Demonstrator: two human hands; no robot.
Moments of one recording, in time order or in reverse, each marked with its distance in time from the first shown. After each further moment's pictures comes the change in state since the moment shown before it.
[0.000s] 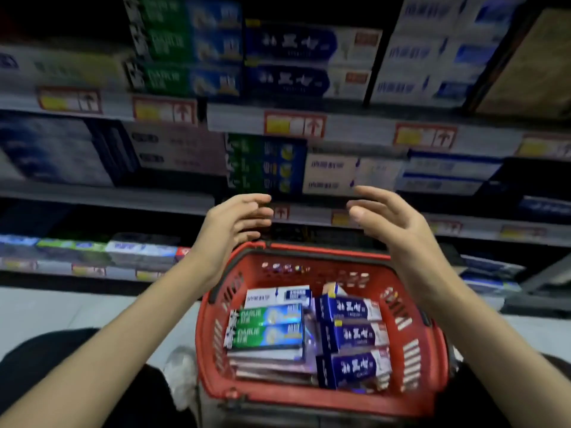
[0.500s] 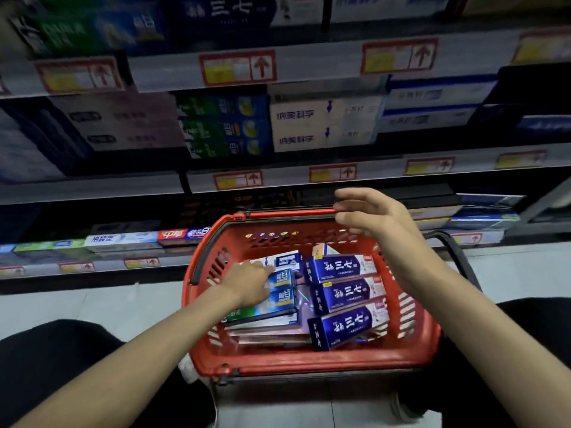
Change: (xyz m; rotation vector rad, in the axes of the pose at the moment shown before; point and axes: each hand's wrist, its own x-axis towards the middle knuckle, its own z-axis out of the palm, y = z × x) left_hand 0.026 -0.183 0.031 1.713 -0.655 -0.081; right_hand -0.011 0.068 -0.025 0.024 0.056 0.246
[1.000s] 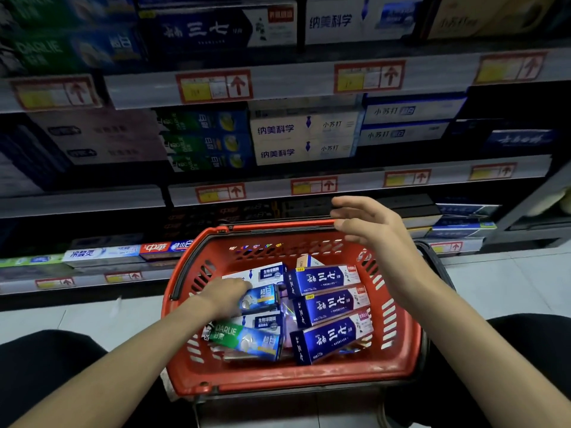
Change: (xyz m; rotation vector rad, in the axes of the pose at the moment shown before) left_hand 0.019 -0.019 0.011 0.084 -0.098 0.064; right_hand -0.003 -0.002 -0.023 0.020 0.064 -0.018
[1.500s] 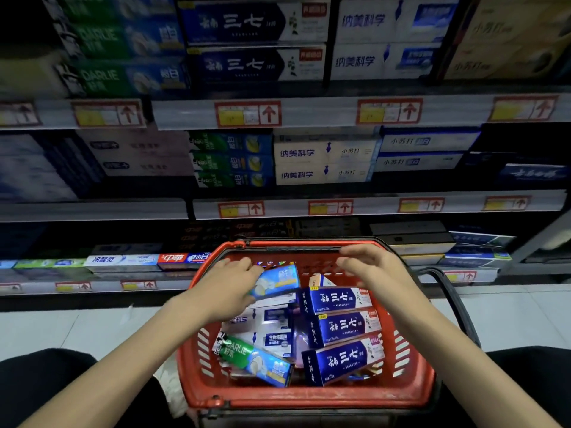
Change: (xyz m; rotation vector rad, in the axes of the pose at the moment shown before) left_hand -0.084 0.004 -0.082 0.027 0.281 0.015; right_hand -0.004 0.015 0.019 -0.159 -0.028 0.164
